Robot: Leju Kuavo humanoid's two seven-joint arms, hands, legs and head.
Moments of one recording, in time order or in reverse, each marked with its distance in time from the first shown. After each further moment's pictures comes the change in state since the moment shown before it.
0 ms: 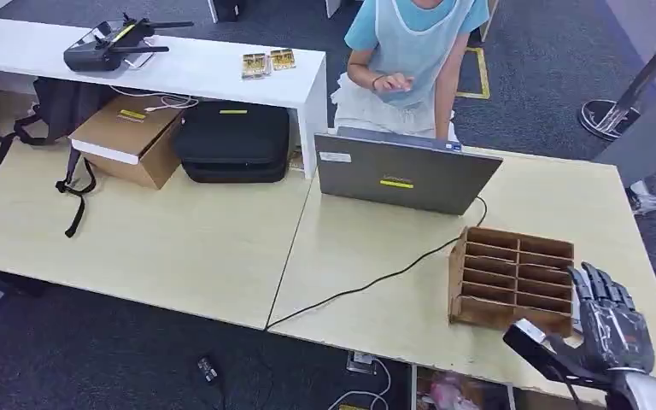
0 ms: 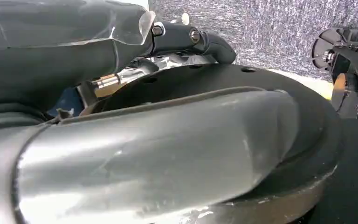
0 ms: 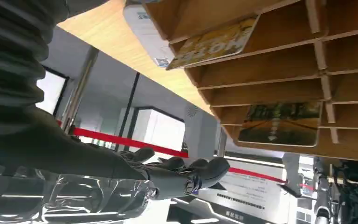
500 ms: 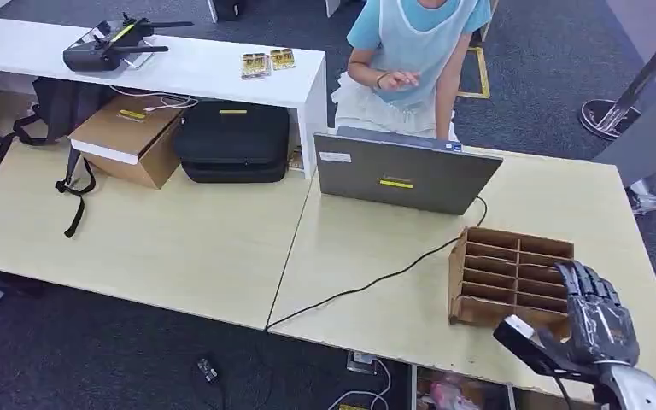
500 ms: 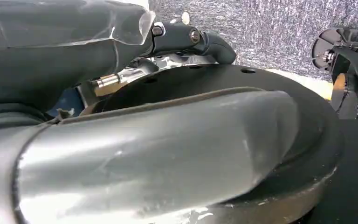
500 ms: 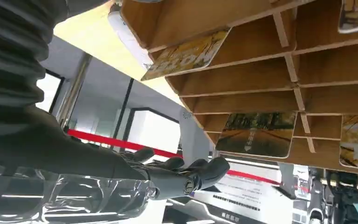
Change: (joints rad) left arm 0.000 0.000 0.000 0.000 0.006 0.000 0.000; right arm -0.032 0.015 0.032 0.051 0.011 -0.019 -0.001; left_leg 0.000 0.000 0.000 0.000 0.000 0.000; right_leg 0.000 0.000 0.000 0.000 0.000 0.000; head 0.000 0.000
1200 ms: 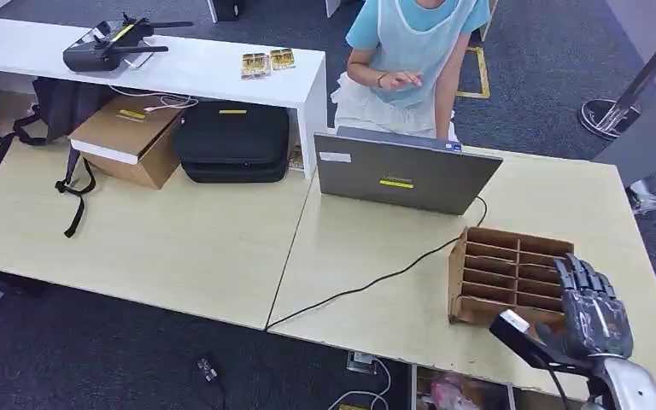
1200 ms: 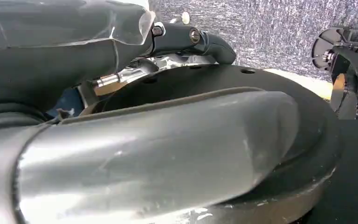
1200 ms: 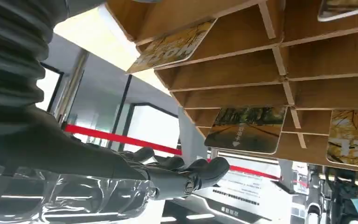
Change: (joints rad) left arm 0.000 0.000 0.000 0.000 0.005 0.000 0.000; right arm -0.035 0.005 0.025 0.038 0.020 -0.028 0.007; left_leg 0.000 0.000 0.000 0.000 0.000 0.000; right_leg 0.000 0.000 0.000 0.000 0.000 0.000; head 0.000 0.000
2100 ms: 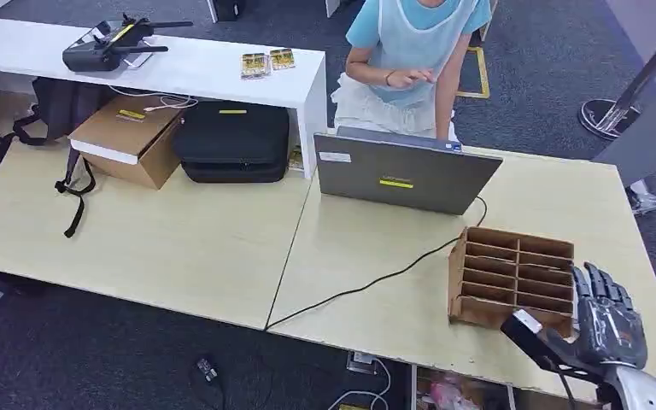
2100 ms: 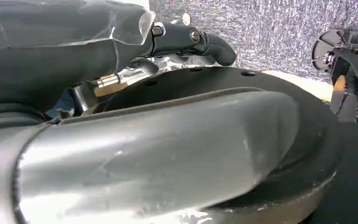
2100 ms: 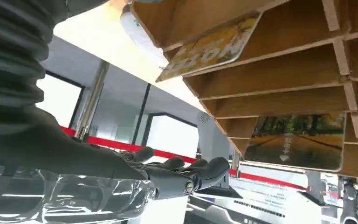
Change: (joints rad) left arm 0.000 0.002 0.000 0.000 -0.005 0.007 0.000; right arm 0.031 0.006 -0.048 -0.001 -0.018 -0.005 0.051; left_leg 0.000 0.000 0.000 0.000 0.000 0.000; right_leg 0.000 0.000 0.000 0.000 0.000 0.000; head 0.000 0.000
